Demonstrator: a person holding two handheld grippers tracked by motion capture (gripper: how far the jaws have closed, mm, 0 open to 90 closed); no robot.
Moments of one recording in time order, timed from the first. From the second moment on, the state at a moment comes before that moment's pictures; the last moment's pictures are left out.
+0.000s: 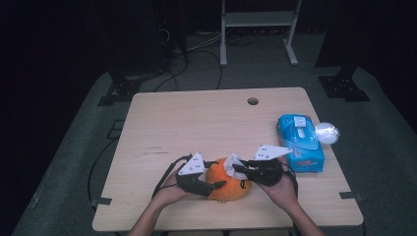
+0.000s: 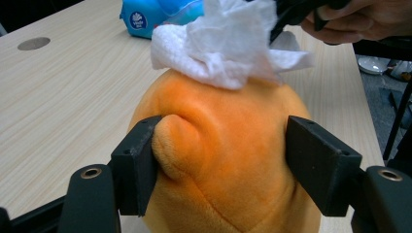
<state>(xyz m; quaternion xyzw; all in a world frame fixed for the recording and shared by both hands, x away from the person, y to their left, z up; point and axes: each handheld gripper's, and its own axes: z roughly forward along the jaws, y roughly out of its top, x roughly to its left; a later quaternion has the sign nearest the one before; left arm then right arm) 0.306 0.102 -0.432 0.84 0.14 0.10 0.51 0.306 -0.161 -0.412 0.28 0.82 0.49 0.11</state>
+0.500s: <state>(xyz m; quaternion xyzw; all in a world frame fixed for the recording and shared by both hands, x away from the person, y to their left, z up) 0.296 0.092 -0.431 0.84 0.10 0.12 0.51 0.309 -0.161 -0.407 0.29 0.81 0.51 0.10</state>
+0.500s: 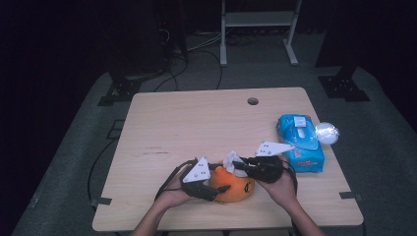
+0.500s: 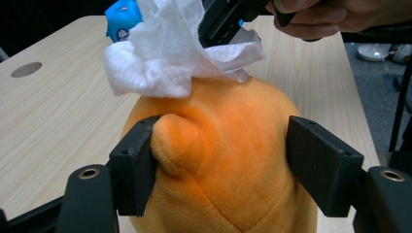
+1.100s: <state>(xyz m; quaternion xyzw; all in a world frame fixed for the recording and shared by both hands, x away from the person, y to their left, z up) 0.304 0.100 -0.433 0.84 0.12 0.12 0.51 0.316 -0.171 -0.417 0.31 0.81 0.49 0.11</state>
